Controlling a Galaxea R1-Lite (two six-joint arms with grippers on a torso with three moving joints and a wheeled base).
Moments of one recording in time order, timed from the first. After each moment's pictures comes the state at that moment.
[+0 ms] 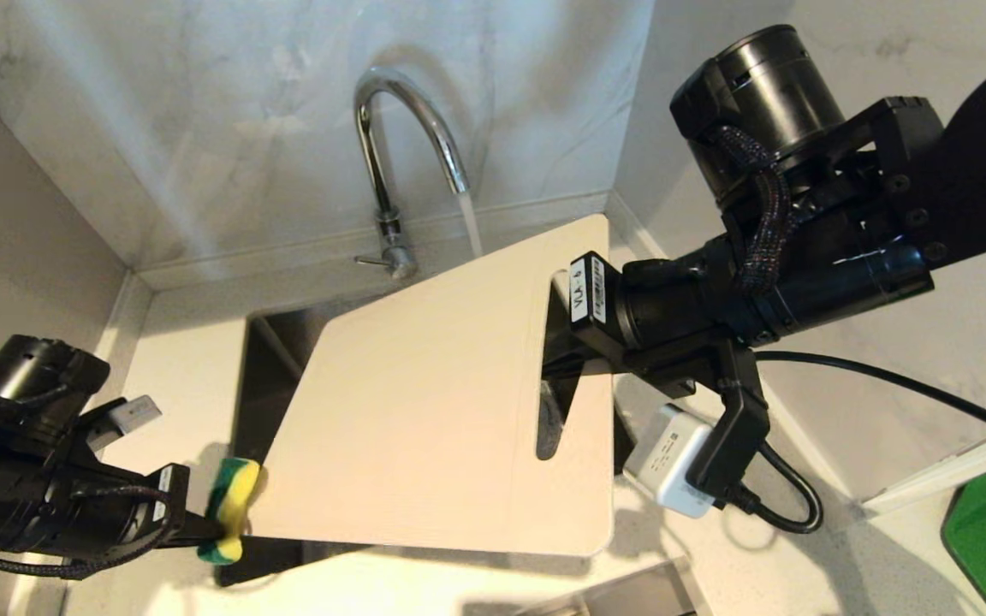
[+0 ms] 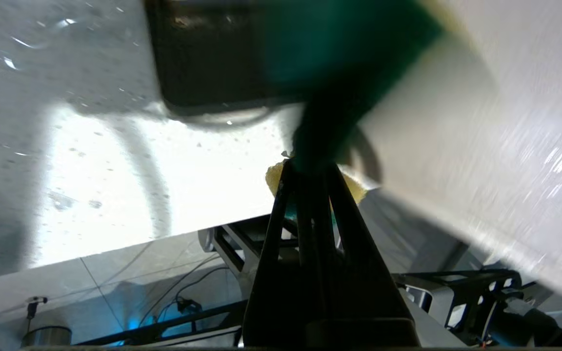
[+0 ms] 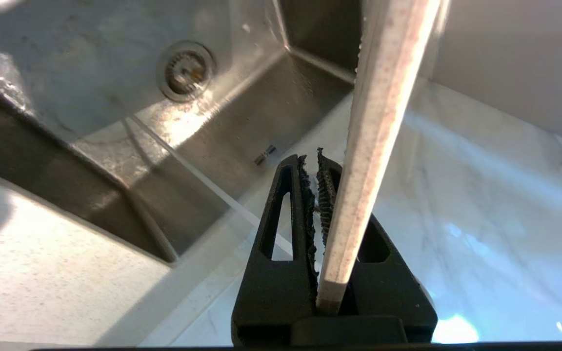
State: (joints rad) left arm -0.21 1.51 -0.81 0.30 -0.25 -0.54; right arm 0.57 1.68 -1.65 0.66 0.36 -2.46
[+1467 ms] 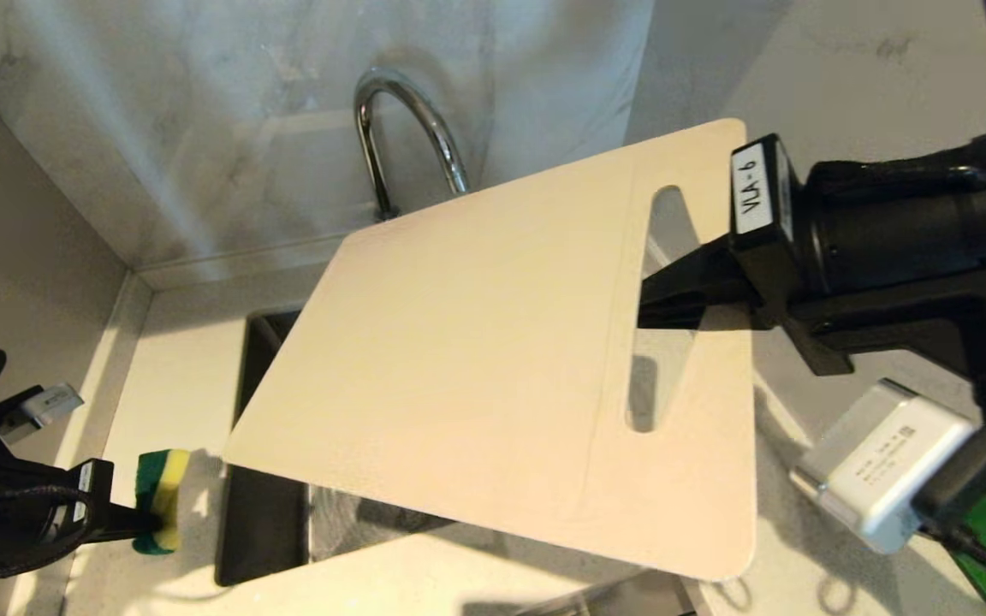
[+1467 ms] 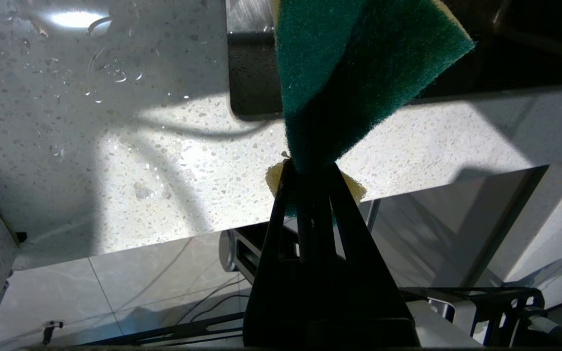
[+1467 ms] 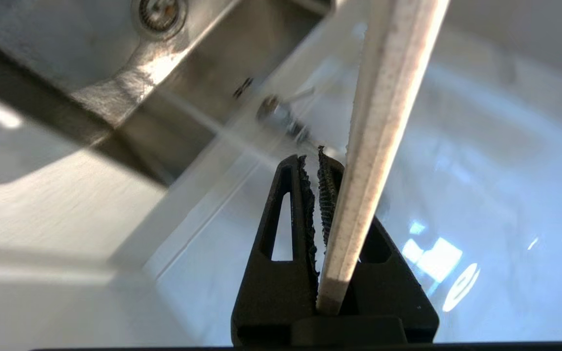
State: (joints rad) left arm -0.06 1.39 -0.79 0.36 -0.26 -0.41; right arm 0.57 1.41 -1.59 0.66 0.28 -2.35
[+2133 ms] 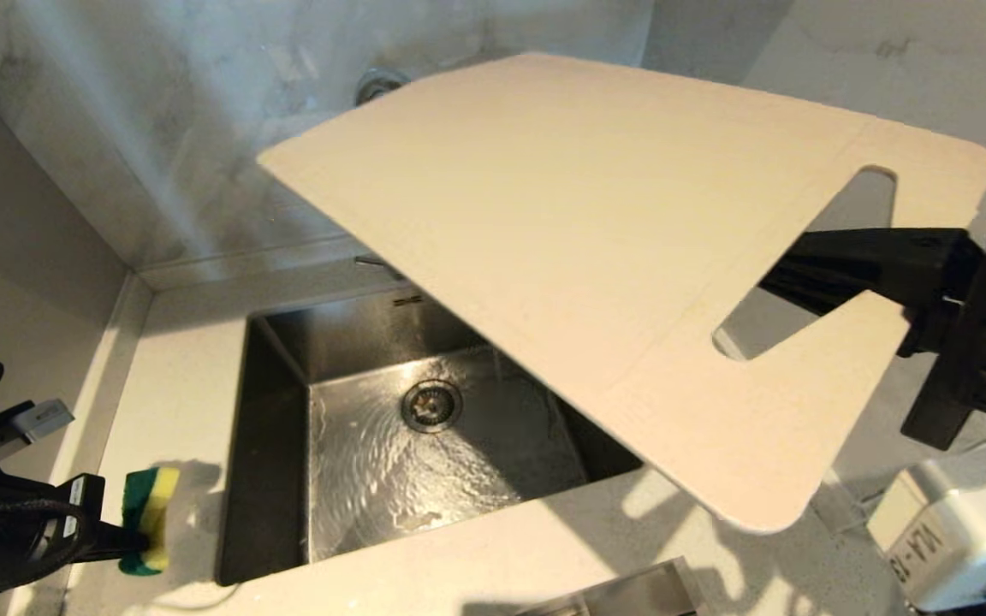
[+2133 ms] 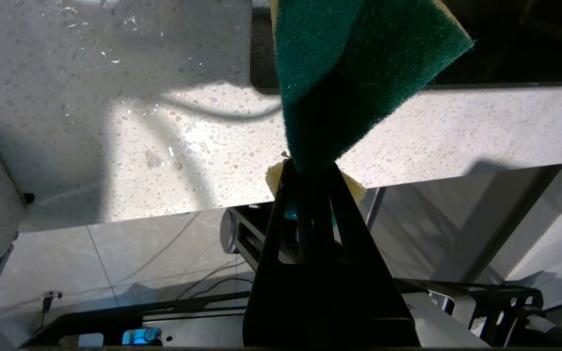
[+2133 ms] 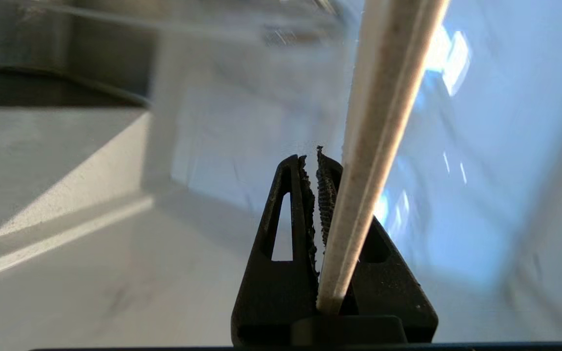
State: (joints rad) left arm -0.06 1.37 -0.78 0.42 -0.24 -0.45; right arm 0.57 1.05 -0.93 -0.15 0.10 -1.90
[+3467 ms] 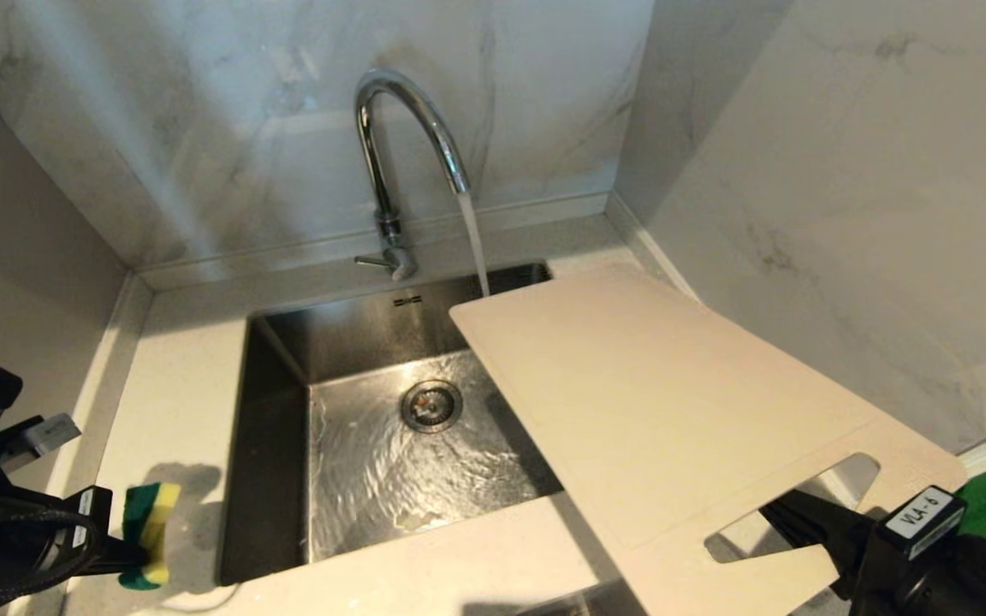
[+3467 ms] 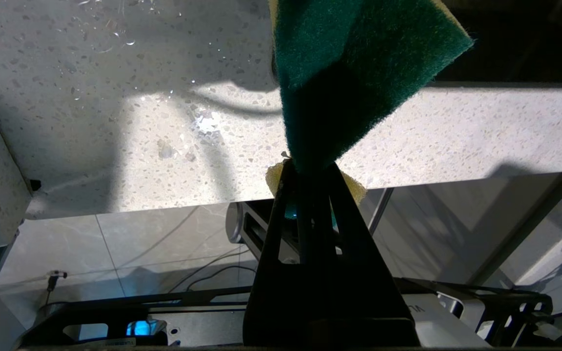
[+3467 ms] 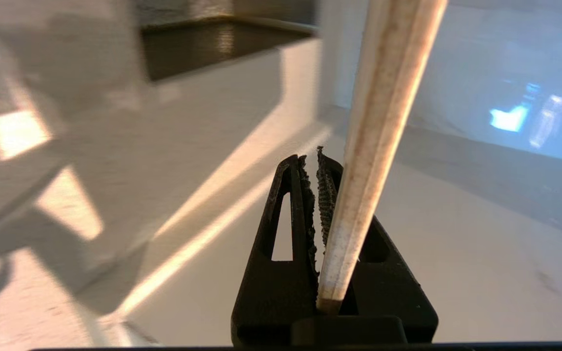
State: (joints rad) left arm -0.06 1.40 -0.76 0.41 -0.22 -0.46; right arm 0.57 1.03 -0.22 -0.66 -0.18 -1.63
